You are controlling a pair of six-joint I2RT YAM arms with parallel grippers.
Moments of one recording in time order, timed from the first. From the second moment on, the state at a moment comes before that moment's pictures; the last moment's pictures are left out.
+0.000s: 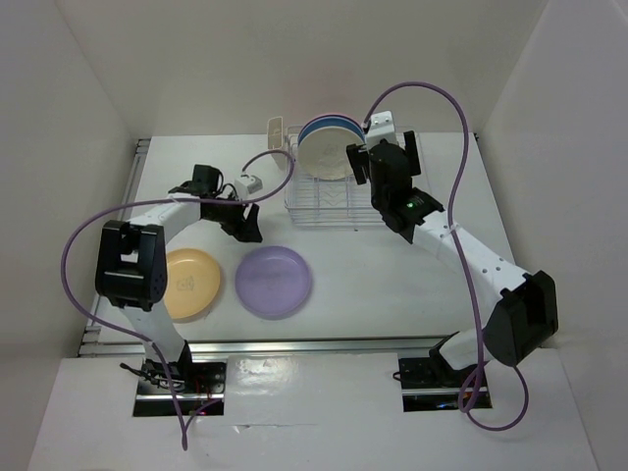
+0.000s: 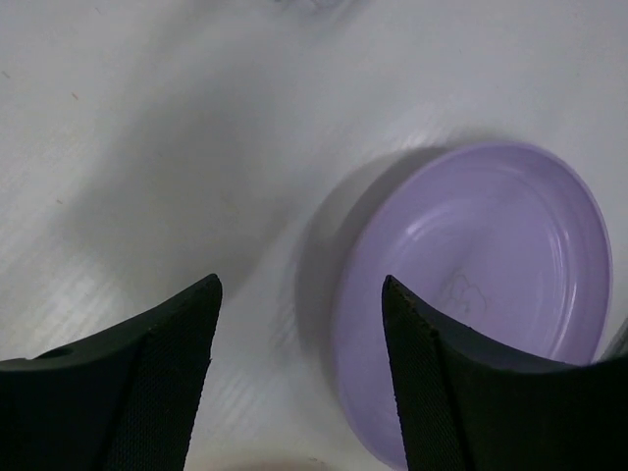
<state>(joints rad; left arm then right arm) -0.10 1.80 1.21 -0.49 0.69 0.42 0.55 1.42 1.23 -0.03 0.65 -0.18</state>
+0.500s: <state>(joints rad) -0.13 1.59 0.94 -0.45 0.58 0.46 0.55 1.42 1.22 -0.02 0.65 -0.19</state>
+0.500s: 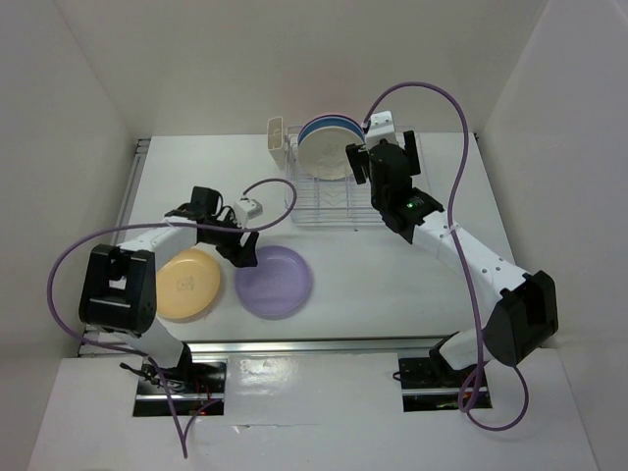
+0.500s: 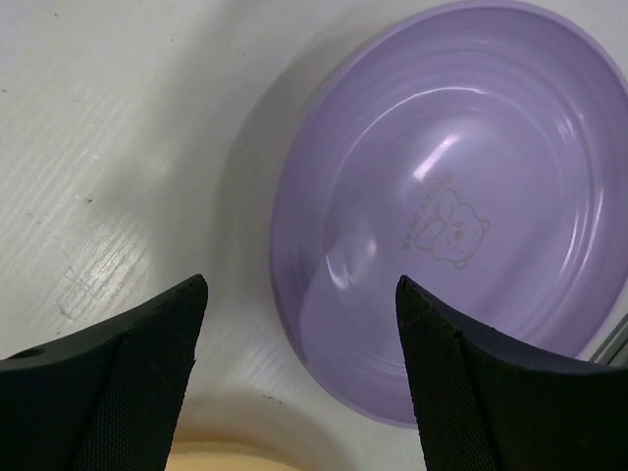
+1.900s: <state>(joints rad) -0.04 1.84 1.30 -0.46 0.58 0.47 0.55 1.42 1.21 -0.01 0.65 -0.19</state>
